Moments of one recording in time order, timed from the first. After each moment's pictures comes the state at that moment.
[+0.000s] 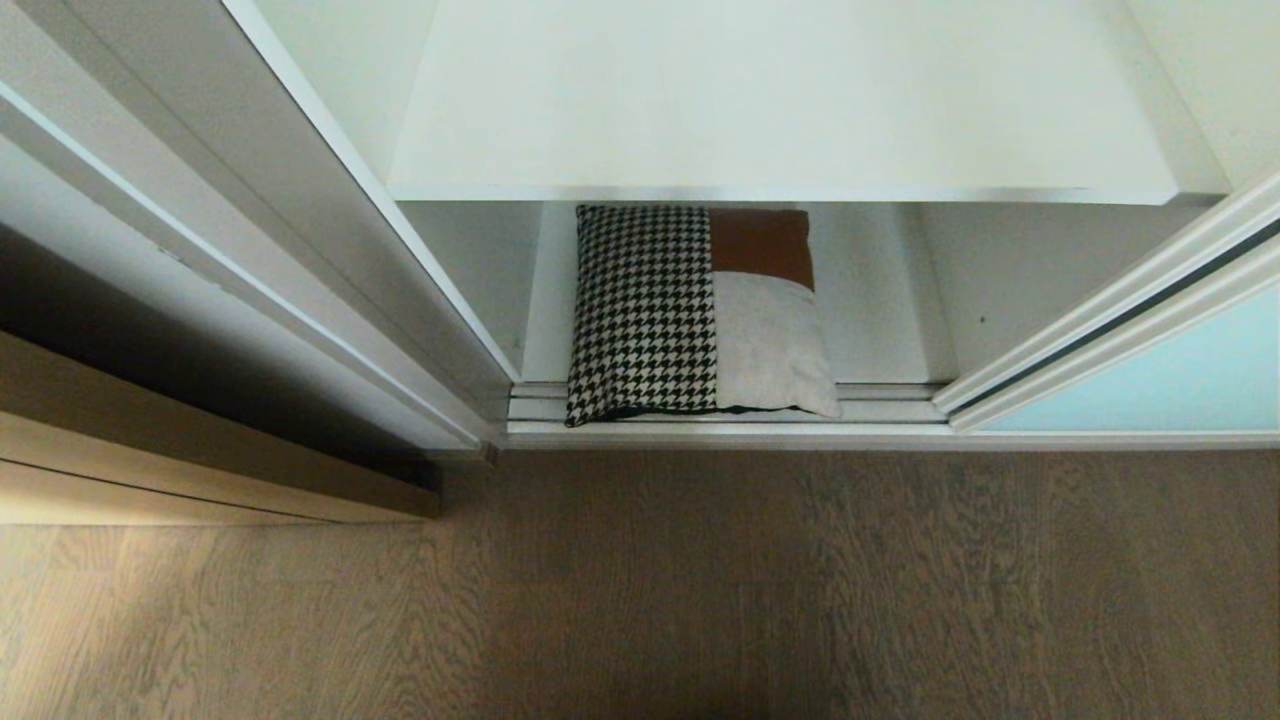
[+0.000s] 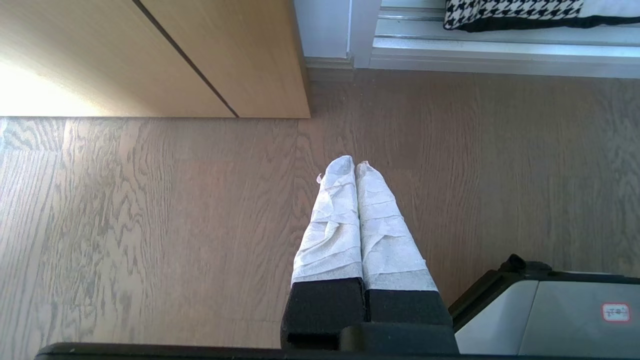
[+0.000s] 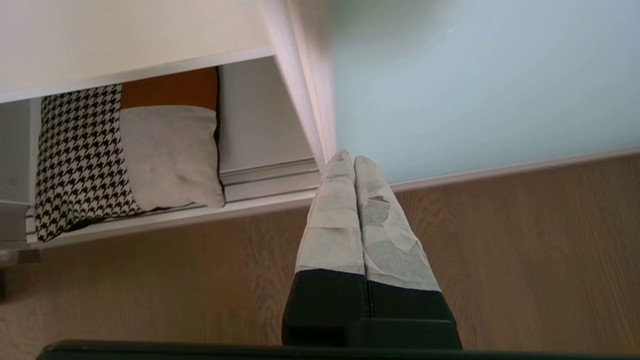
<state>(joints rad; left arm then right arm) 0.02 0.00 -0.03 0.09 -0.01 0.01 -1.02 1.10 -1.10 -0.02 0.90 0.16</state>
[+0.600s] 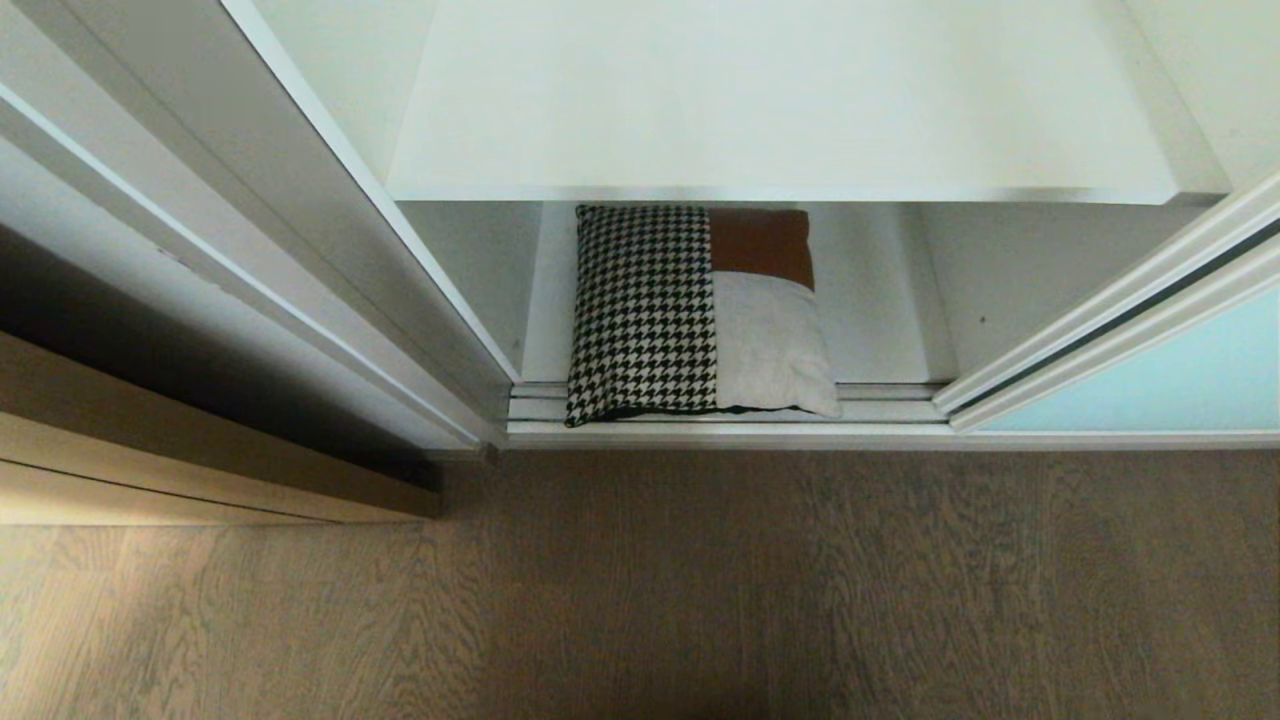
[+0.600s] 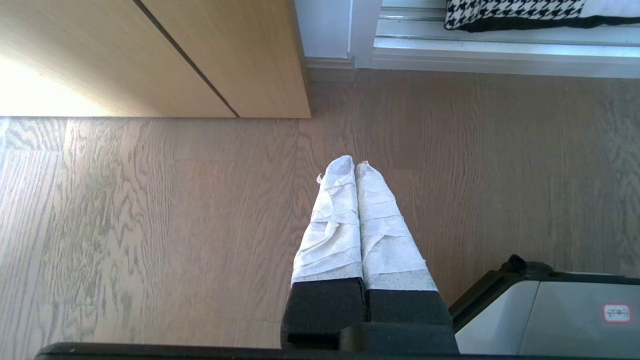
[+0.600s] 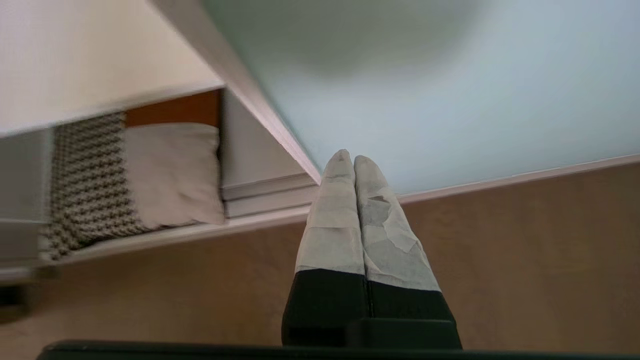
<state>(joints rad) 0.02 0.00 -0.03 0.09 -0.01 0.01 -0.98 1.26 -1.15 -0.13 0.89 0.23</state>
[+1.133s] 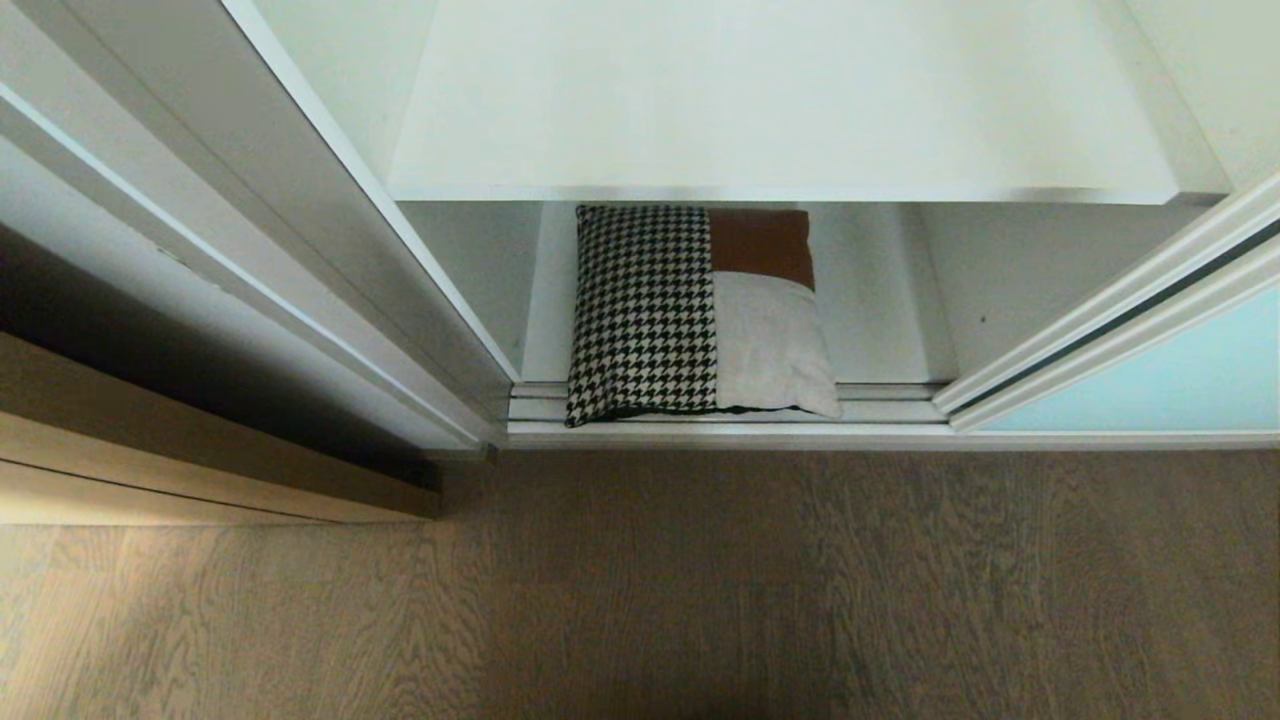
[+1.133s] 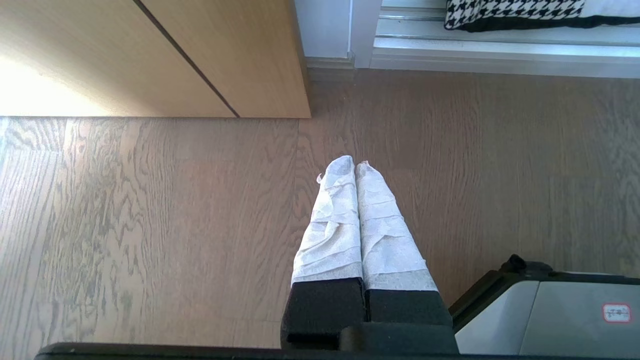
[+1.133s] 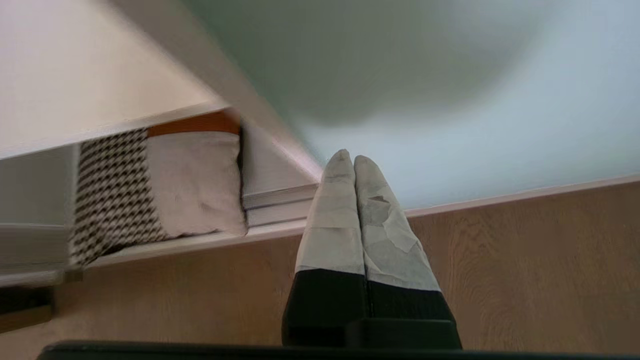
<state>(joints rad) 0.02 0.00 -0.03 0.09 -0.01 0.01 -0.86 1.30 -1.21 -0.14 0.82 0.27</state>
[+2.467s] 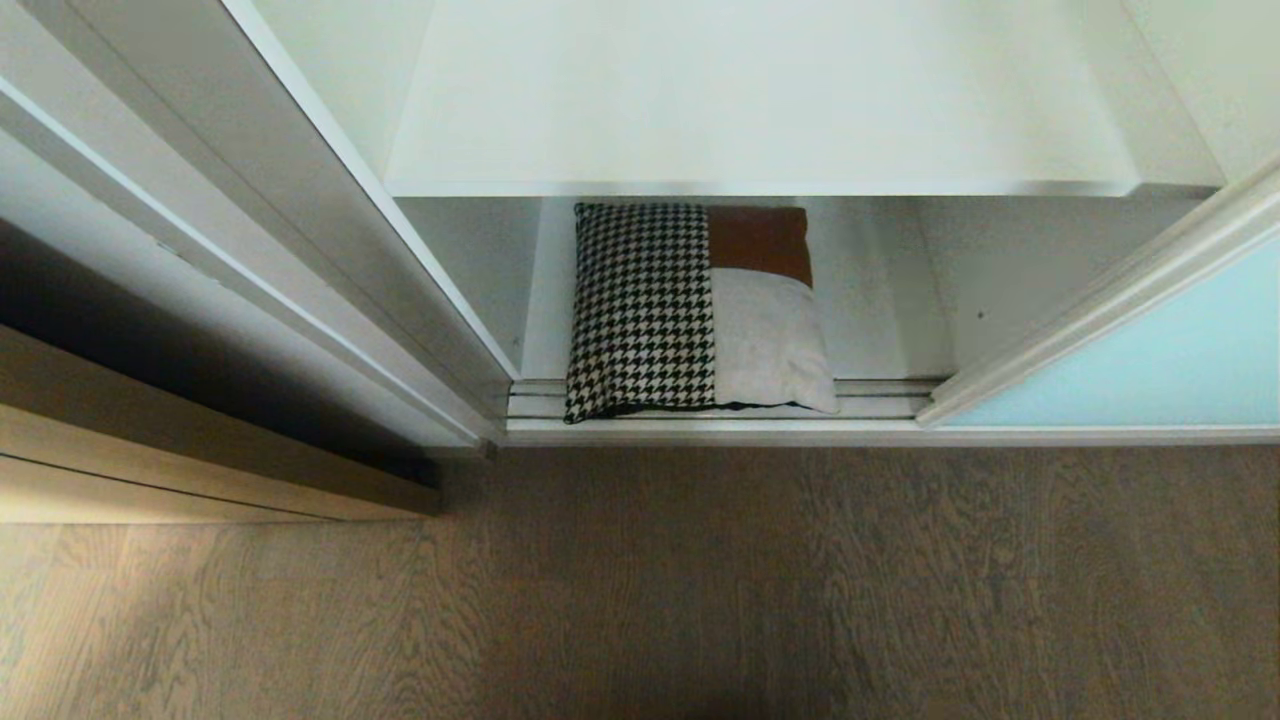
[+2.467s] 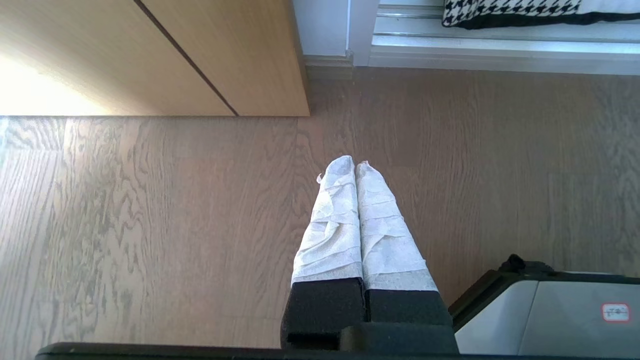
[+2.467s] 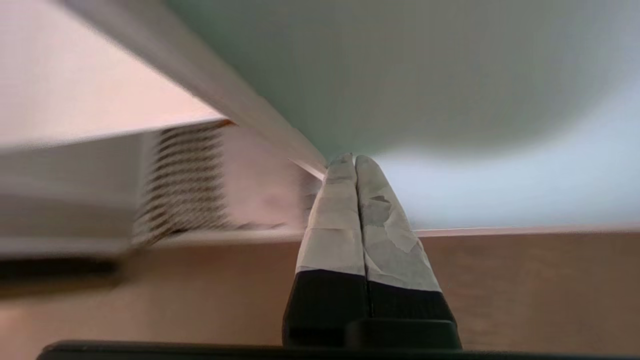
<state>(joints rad) 0.02 0.00 -0.03 0.09 -0.01 0.01 -0.53 1.27 -1.18 -0.20 0.70 0.31</state>
